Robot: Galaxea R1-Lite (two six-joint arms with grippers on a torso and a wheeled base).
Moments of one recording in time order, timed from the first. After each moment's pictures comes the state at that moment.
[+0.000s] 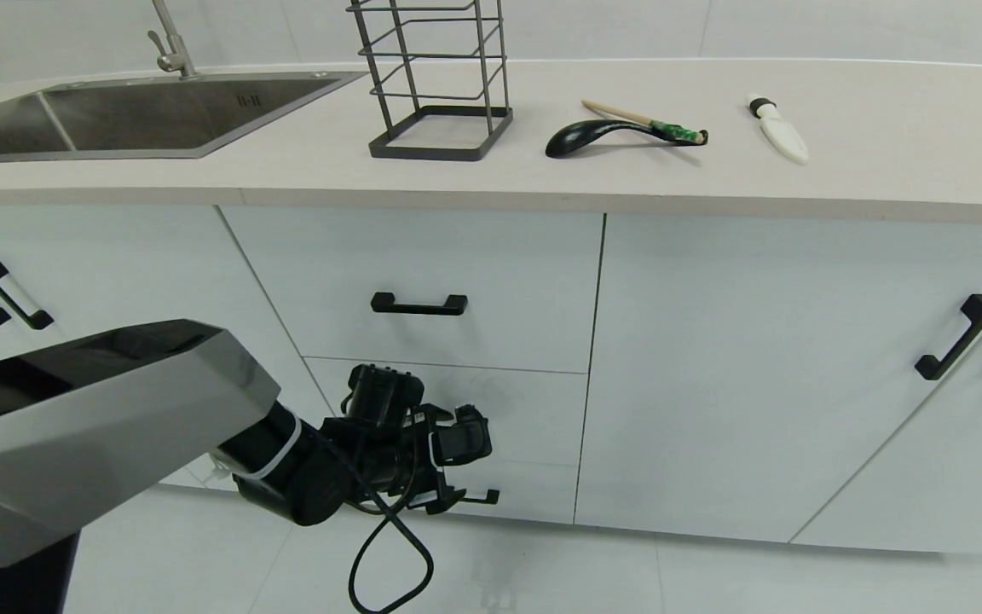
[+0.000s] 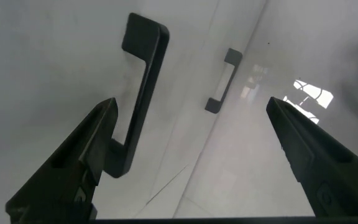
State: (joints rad) left arm -0.39 2.25 -0.92 -0.61 -0.10 1.02; right arm 0.00 0.00 0.00 0.00 0.00 -0.01
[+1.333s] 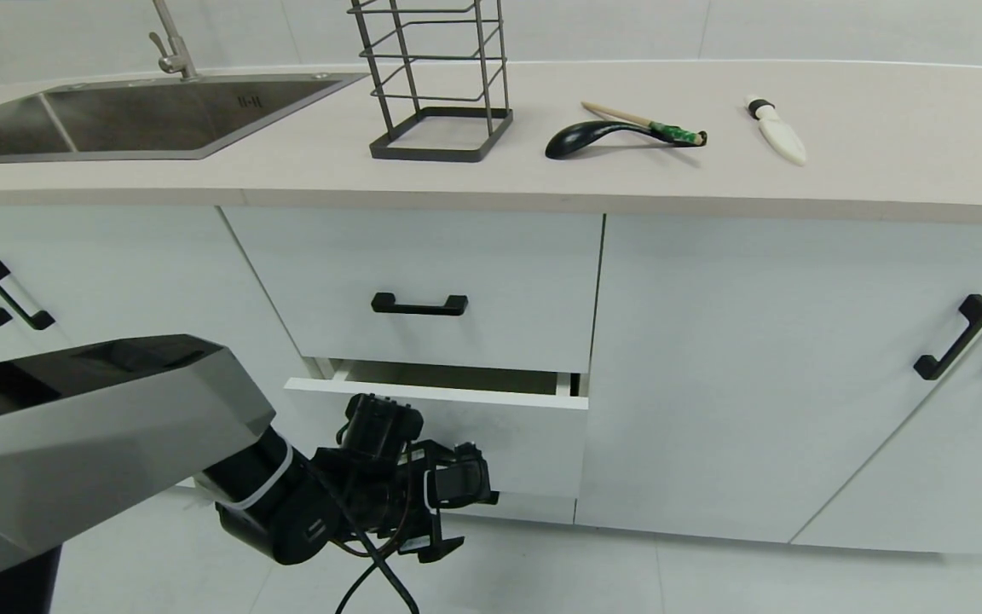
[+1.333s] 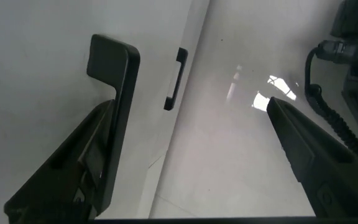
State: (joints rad) left arm -0.42 2.21 -0.77 -0.61 -0.15 1.03; right arm 0.00 0.00 0.00 0.00 0.00 -0.01
